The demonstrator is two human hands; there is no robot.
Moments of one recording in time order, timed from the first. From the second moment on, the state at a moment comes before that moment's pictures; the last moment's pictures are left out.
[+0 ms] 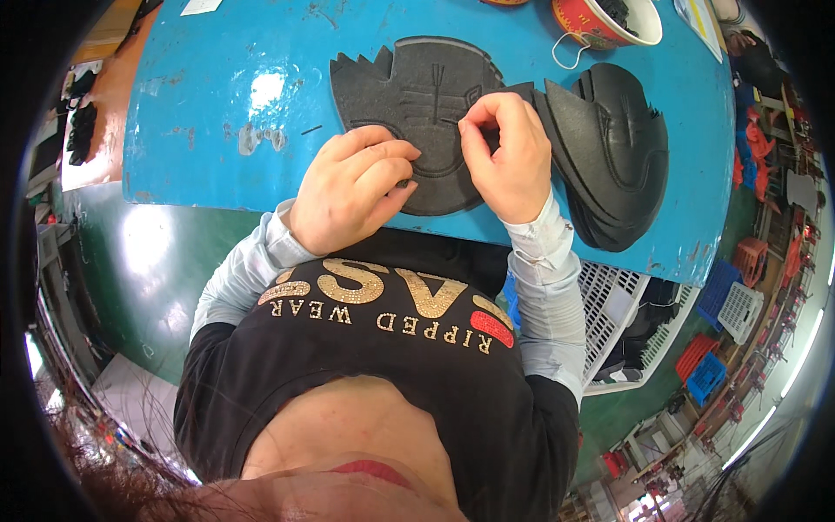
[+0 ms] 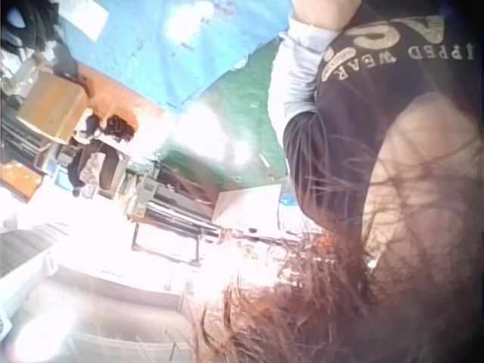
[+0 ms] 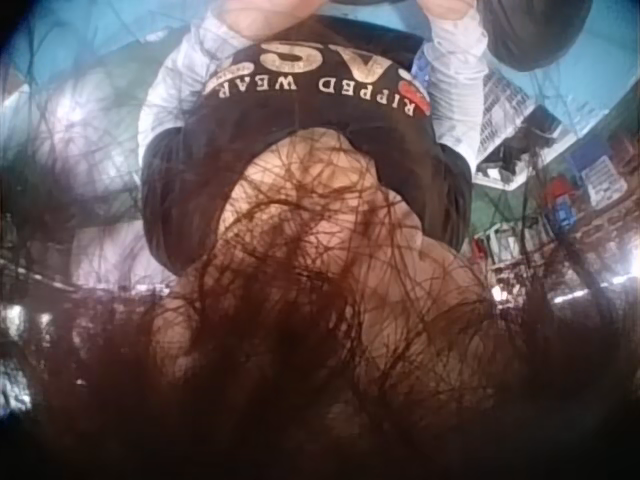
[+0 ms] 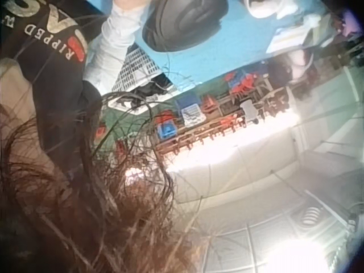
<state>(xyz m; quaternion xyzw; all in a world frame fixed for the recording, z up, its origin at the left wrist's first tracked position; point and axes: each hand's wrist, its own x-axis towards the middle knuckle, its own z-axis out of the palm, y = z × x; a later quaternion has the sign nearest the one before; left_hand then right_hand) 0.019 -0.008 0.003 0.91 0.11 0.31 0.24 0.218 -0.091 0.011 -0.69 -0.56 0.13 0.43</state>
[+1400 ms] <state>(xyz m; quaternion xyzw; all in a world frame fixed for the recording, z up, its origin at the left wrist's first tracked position) 0.015 -0.024 0.008 0.58 0.23 0.30 0.72 0.168 -0.125 0.019 -0.52 -0.40 0.40 0.64</state>
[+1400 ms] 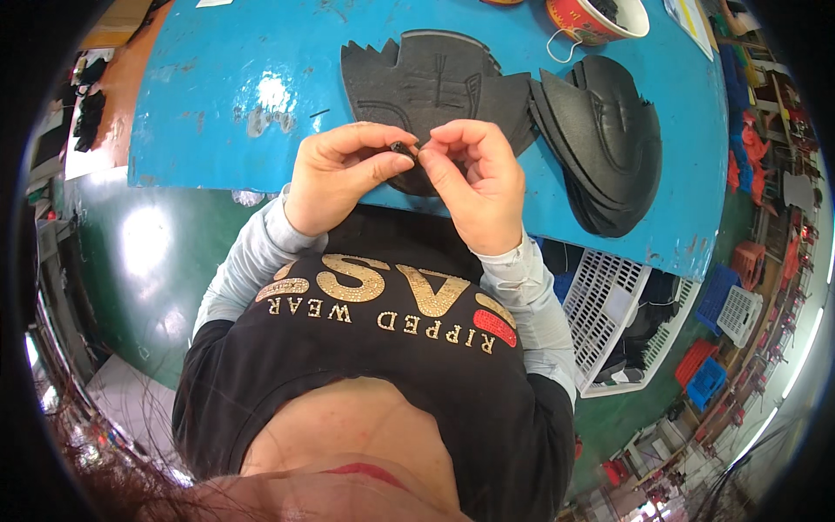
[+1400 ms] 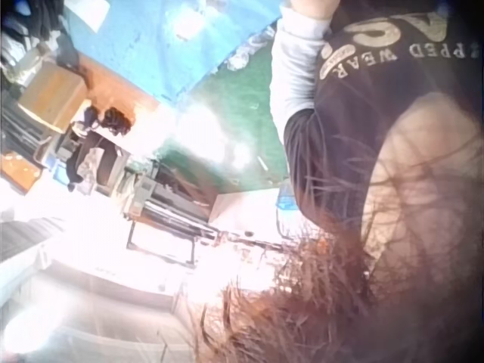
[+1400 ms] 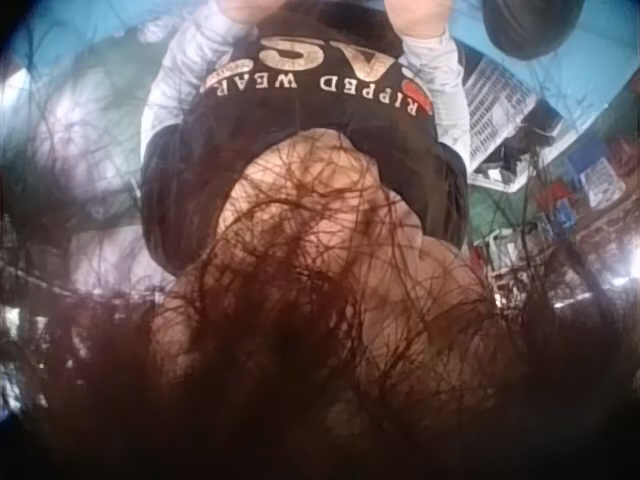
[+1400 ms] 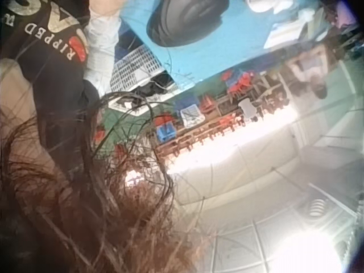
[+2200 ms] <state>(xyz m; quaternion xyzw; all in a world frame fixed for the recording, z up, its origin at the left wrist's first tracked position) -0.001 0.009 0.024 0.78 0.17 0.27 0.54 0.174 -0.123 0.025 -0.56 -0.45 0.41 0.56</state>
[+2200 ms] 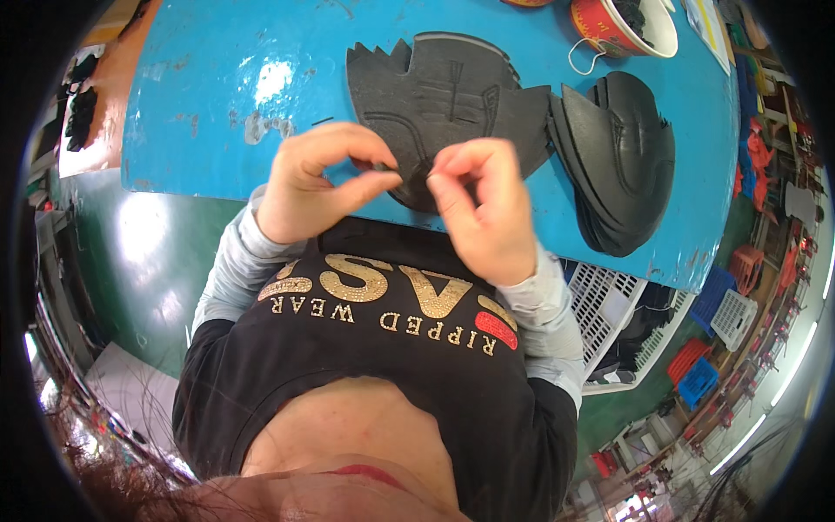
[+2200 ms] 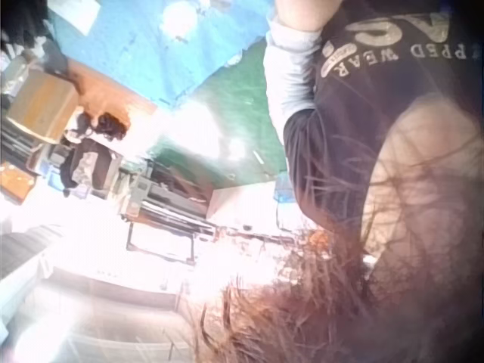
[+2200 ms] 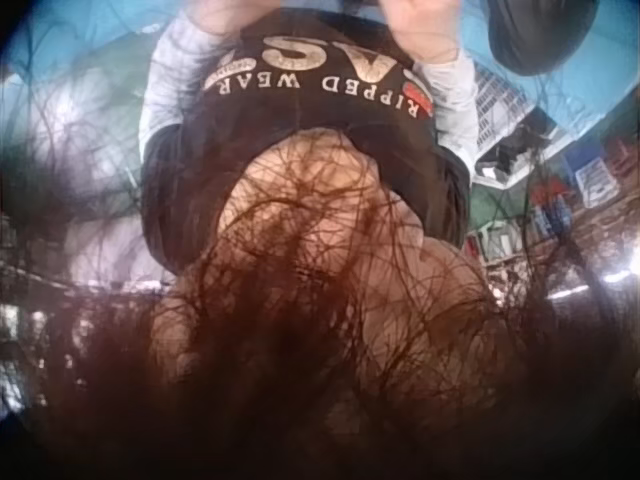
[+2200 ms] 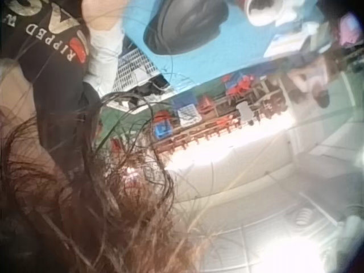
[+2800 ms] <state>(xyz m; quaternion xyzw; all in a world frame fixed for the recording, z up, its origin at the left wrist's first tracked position) 0.024 0.010 0.012 0.94 0.15 0.25 0.18 0.208 -0.063 0.024 -0.59 -0.78 -0.04 0.21</state>
